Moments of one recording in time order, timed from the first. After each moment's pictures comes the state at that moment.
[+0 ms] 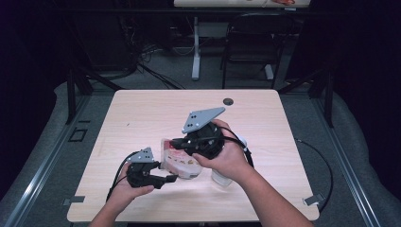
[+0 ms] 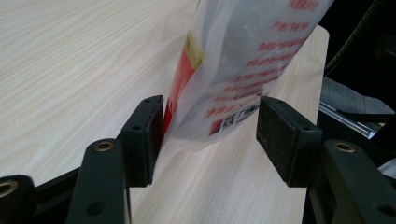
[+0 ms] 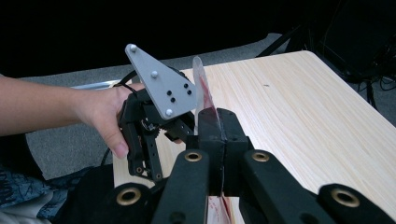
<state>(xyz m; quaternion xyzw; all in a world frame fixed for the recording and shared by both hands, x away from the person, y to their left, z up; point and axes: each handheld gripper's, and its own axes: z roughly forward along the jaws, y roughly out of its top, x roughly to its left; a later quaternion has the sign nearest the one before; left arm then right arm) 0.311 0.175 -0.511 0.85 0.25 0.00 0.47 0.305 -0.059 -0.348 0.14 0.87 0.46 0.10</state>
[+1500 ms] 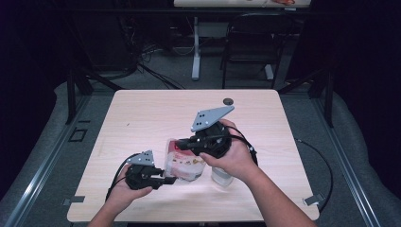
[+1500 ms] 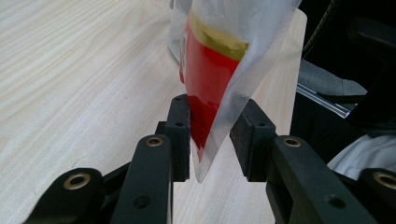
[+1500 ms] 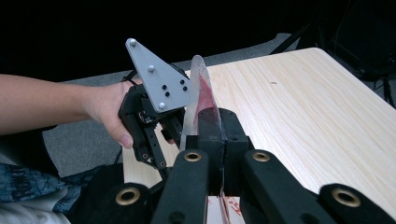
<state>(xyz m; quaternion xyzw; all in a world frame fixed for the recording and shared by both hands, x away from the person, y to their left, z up) 0.307 0.177 -0.509 0.86 0.22 -0.03 0.45 0.309 -0.075 -0.352 0.14 0.87 0.47 0.08</state>
